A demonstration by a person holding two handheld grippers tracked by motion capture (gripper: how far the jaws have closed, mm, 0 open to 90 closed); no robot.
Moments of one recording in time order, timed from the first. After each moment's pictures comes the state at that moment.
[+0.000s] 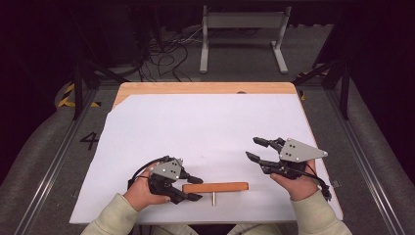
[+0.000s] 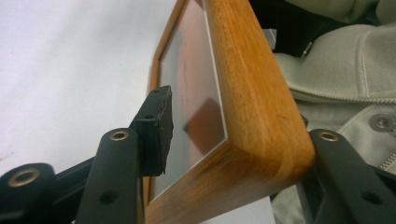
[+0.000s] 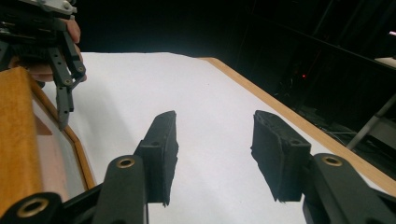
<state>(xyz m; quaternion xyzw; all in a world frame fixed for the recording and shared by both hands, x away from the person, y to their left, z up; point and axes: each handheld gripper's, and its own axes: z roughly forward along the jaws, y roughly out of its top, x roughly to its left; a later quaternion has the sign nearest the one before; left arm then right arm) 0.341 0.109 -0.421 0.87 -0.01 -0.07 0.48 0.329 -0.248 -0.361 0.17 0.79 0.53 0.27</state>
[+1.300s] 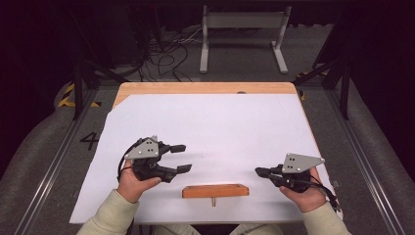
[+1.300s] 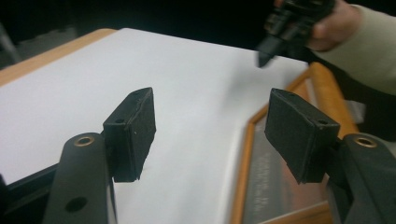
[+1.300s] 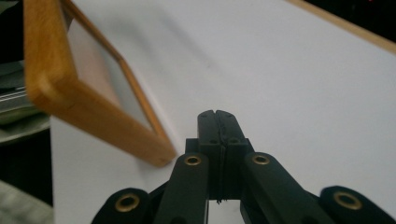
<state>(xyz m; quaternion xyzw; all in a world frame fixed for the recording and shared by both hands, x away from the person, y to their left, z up) 0.360 0.151 -0.388 0.80 0.15 0.07 0.58 0.313 -0.272 -0.404 0.19 0.85 0.47 0.14</state>
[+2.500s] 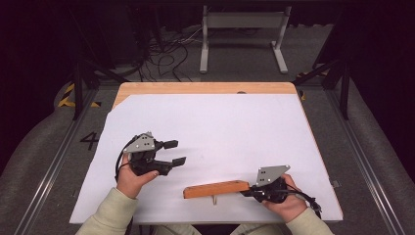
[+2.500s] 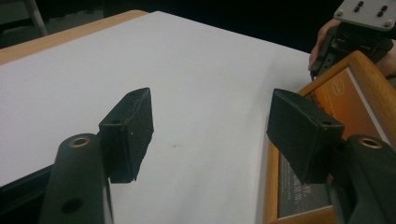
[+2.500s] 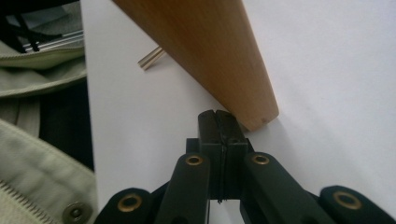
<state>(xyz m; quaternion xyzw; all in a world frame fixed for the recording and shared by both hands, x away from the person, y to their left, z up) 0.374 0.162 -0.405 0.80 0.20 0.07 0.57 0.310 -0.228 -0.444 0.17 0.90 0.39 0.05</state>
